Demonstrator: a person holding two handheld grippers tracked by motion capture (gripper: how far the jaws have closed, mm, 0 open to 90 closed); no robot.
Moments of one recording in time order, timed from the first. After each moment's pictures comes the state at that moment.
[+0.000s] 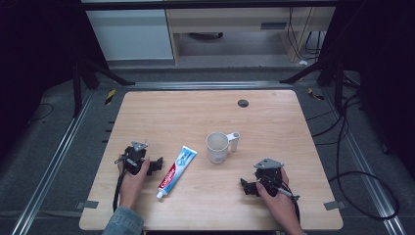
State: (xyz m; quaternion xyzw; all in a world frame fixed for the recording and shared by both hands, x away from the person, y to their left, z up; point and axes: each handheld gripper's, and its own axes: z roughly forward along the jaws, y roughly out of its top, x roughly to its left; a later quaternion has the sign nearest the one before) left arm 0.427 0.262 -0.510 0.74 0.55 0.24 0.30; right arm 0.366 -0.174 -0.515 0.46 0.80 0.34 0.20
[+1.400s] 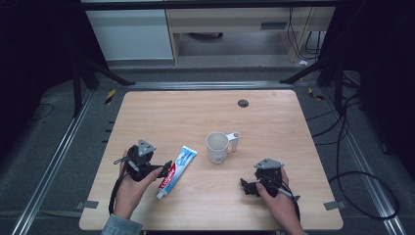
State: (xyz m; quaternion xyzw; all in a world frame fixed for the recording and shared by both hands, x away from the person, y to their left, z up) left arm 0.374 0.213 -0.427 0.81 0.44 0.24 0.32; right arm 0.365 -0.173 -0.515 0.46 0.80 0.34 0.20
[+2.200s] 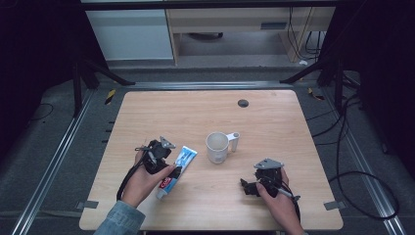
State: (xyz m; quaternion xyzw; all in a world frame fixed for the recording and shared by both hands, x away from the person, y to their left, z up) left arm 0.399 0.177 -0.423 0.87 0.41 0.17 0.23; right arm 0.365 -0.174 -0.515 0.46 0.80 0.34 0.20
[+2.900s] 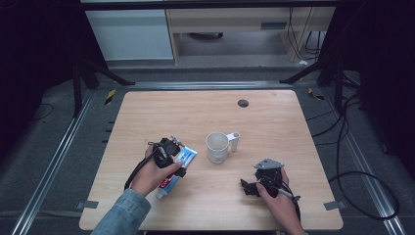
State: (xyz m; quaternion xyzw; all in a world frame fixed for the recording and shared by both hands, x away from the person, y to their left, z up) left arm 0.422 0.157 -0.439 0.89 0.40 0.13 0.16; right arm 0.364 -0.173 -0.514 0.46 0.80 0.34 0.19
